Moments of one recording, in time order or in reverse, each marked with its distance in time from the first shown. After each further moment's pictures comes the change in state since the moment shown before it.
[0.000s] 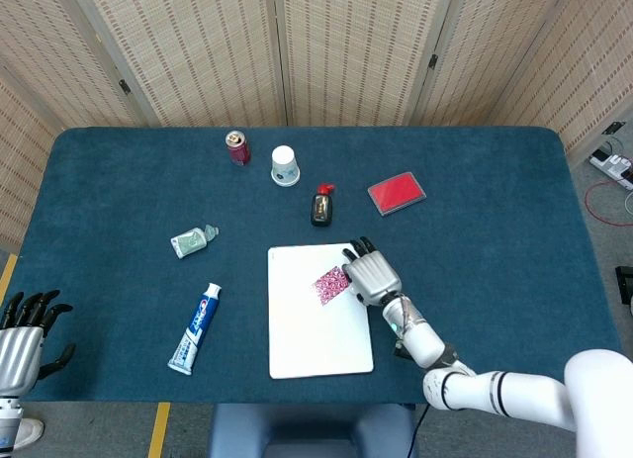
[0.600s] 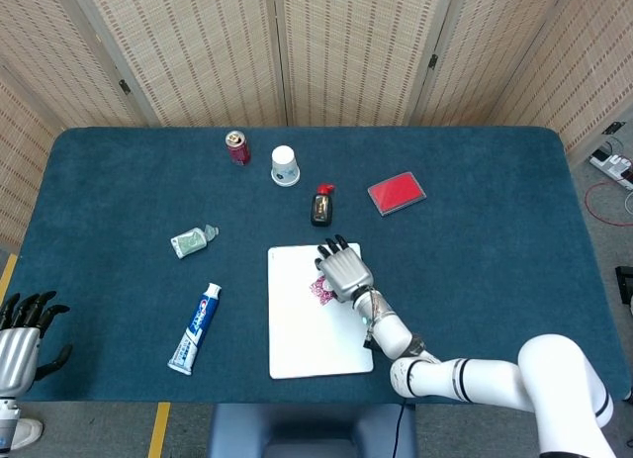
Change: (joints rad) left arm 0.003 0.000 -0.001 0.009 -0.006 -0.004 -0.009; right arm 0.134 -0.075 -0.005 0.073 0.126 0.002 -0.025
